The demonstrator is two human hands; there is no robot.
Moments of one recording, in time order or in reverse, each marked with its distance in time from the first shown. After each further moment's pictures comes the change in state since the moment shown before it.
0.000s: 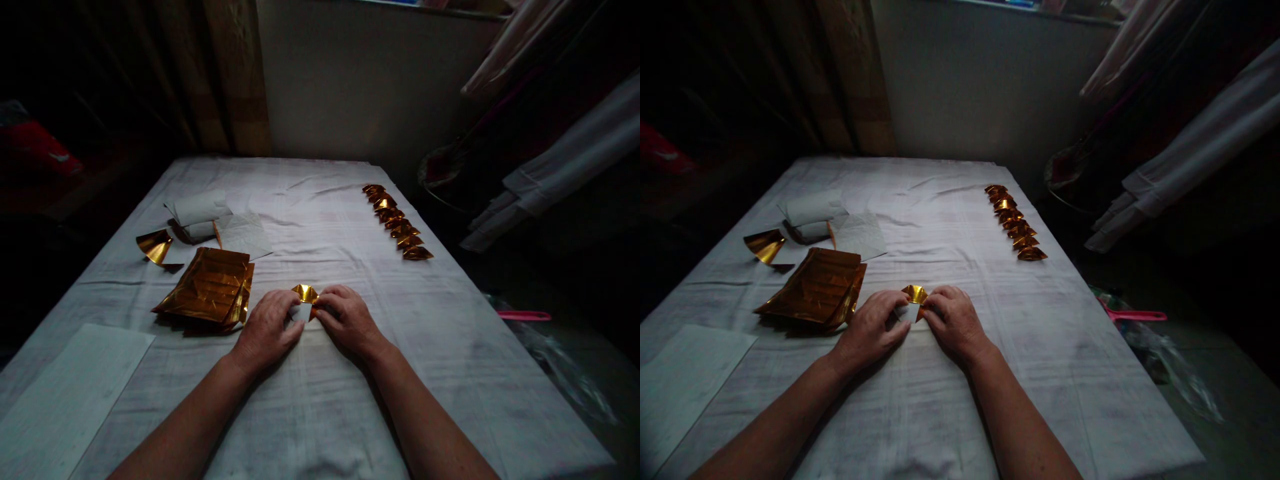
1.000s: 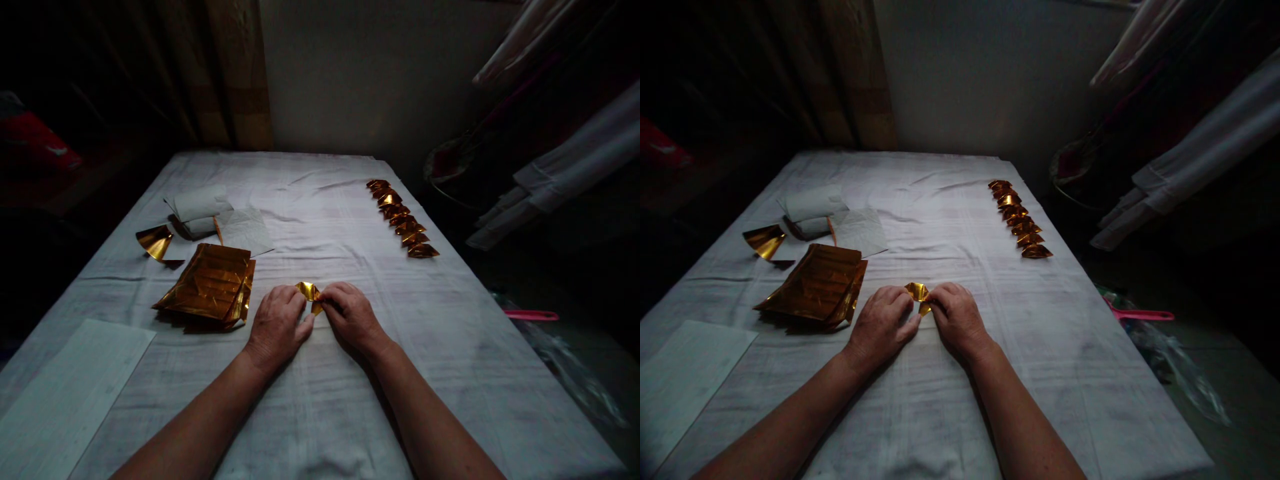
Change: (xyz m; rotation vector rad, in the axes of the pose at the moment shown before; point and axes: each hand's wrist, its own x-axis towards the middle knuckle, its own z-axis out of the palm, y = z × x) left_hand 0.006 0.014 0.013 0.276 -0.005 -0.001; right_hand 0.003 0.002 0.001 0.019 0.029 0.024
